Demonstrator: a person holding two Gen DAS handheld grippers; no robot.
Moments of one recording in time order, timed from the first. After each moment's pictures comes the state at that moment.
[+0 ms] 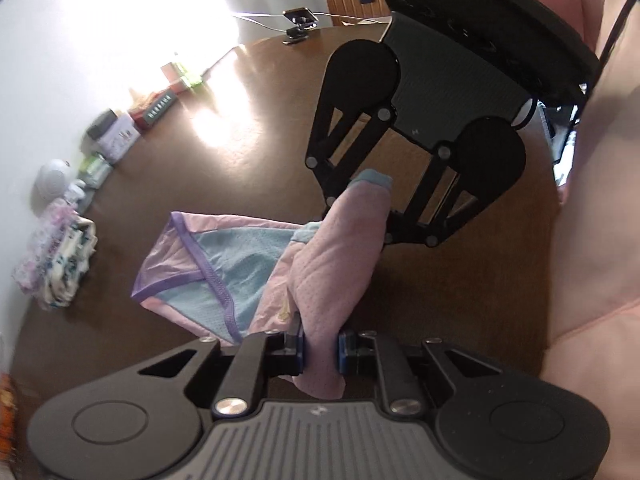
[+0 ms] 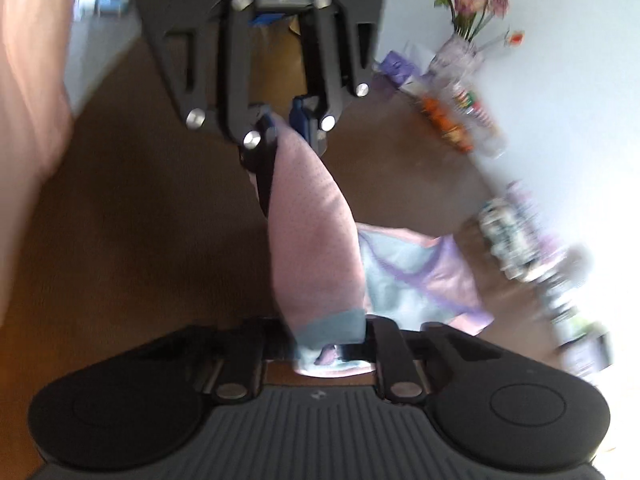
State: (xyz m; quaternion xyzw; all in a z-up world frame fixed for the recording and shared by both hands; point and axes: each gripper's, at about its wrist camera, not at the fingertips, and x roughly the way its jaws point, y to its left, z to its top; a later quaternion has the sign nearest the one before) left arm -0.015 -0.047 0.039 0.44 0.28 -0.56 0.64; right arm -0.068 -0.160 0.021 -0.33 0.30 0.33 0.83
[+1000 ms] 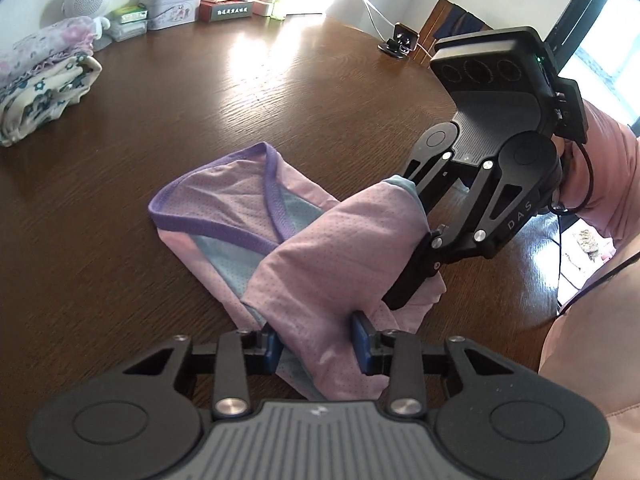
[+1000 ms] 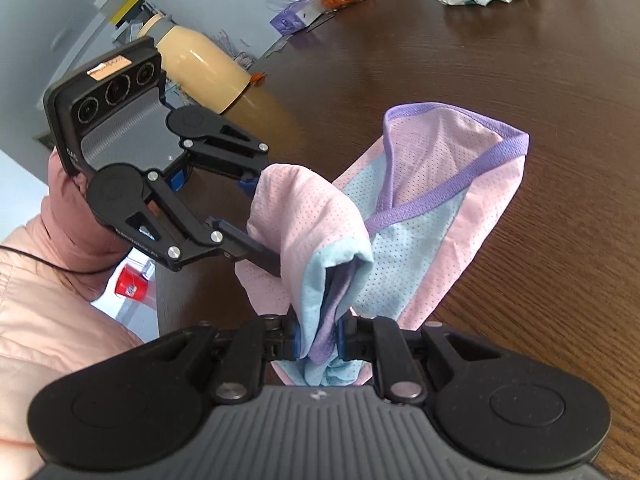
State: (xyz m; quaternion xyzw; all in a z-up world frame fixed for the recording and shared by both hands) left arm 0.121 -0.051 0.011 0.20 0.47 -0.57 0.64; right arm 0.059 -0.276 -0.017 0.18 0.50 0.36 0.77
